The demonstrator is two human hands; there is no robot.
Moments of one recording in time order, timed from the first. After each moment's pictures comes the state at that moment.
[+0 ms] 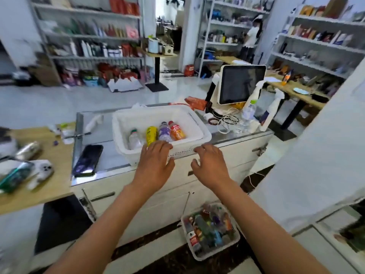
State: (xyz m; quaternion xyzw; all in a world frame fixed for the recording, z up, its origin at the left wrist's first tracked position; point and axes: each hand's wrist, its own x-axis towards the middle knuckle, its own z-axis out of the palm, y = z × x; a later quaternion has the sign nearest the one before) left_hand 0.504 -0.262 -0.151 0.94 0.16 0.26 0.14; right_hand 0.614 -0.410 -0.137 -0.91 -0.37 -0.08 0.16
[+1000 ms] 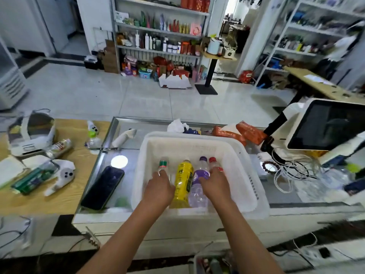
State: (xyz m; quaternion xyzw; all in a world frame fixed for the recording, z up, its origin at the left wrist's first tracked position) left_hand 0.641 -0.083 -0.217 0.82 0.50 0.04 0.27; right_hand 0.789 -0.174 -0.203 -0.89 -0.29 0.17 0.31
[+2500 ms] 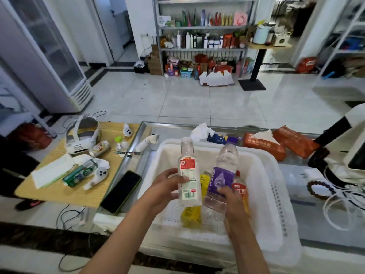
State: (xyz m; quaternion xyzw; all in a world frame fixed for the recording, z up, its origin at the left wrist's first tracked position) left_hand 0.668 -0.056 -0.181 0.41 0.45 0.22 0.76; right_hand 0.824 -0.174 -0.217 -0.58 -0.11 0.47 0.65
